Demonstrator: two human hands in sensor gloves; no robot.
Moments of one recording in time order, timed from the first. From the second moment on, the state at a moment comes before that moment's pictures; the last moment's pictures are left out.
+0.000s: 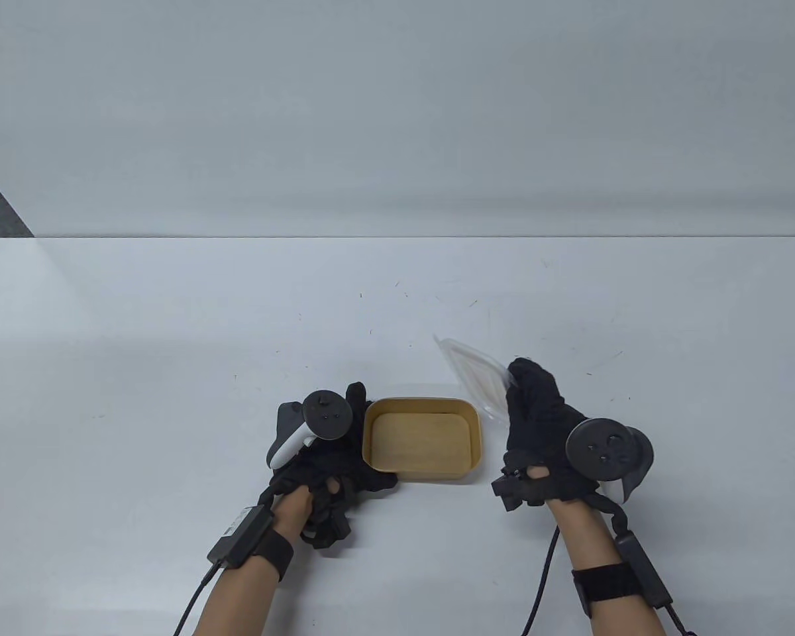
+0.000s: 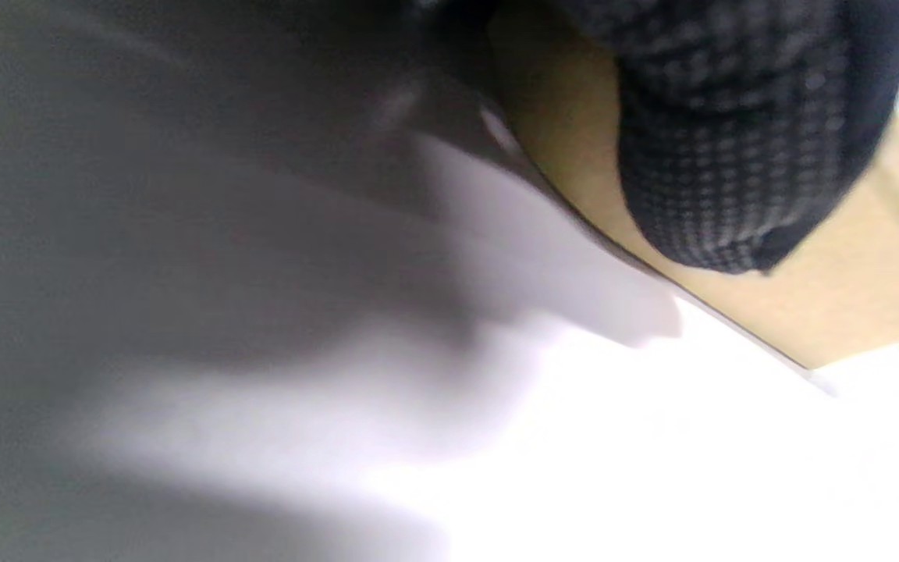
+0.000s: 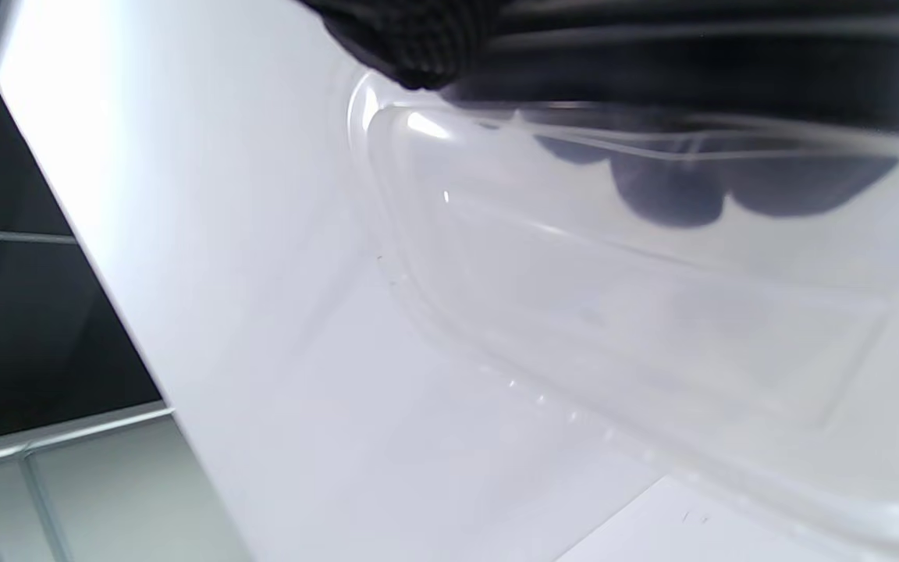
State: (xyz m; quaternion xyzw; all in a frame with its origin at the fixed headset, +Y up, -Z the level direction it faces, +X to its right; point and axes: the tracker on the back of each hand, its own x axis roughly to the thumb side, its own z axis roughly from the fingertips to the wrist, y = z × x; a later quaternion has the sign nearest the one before) left_hand -0.140 -0.794 -0.330 -0.26 -0.09 0.29 0.92; right_hand 0.187 -0.653 -0.284 0.11 -0.25 0.86 0.44
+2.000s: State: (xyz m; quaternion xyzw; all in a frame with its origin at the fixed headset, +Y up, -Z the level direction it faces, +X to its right) left_hand -0.221 -0.722 -0.256 0.04 -0.10 0.01 0.99; right_hand 0.177 -0.694 -0.245 0.20 -0.11 0.97 0.04
